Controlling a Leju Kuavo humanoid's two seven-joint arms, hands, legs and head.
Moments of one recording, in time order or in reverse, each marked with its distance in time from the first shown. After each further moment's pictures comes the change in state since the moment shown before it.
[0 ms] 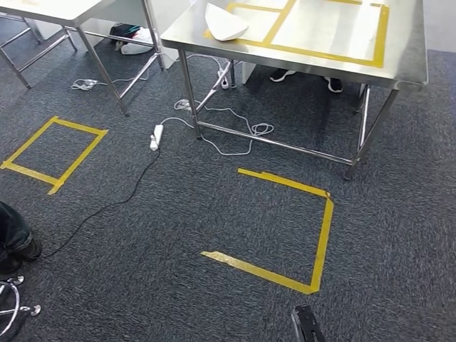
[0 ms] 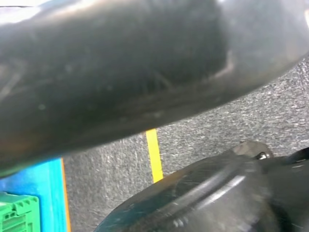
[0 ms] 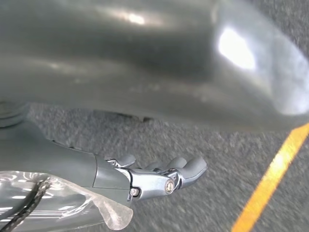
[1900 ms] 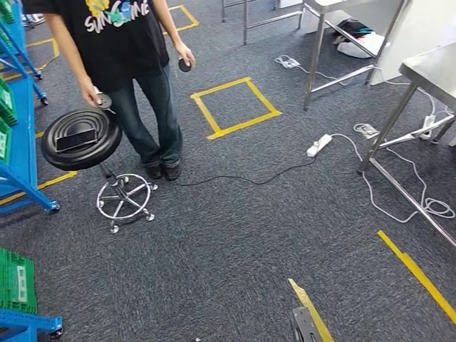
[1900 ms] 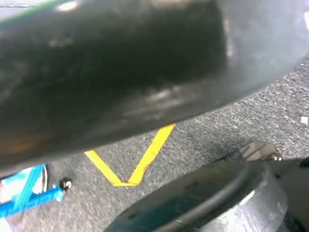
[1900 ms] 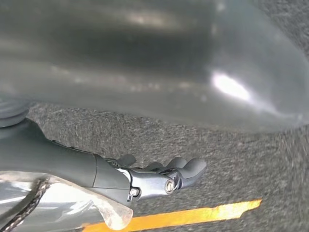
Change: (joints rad) left arm -0.006 -0.015 0.060 -0.008 -0.063 -0.018 -0.001; right arm 0.016 0.000 0.004 -0.009 0.033 -0.058 -0.009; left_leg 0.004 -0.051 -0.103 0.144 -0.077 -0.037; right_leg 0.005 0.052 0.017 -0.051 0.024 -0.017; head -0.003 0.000
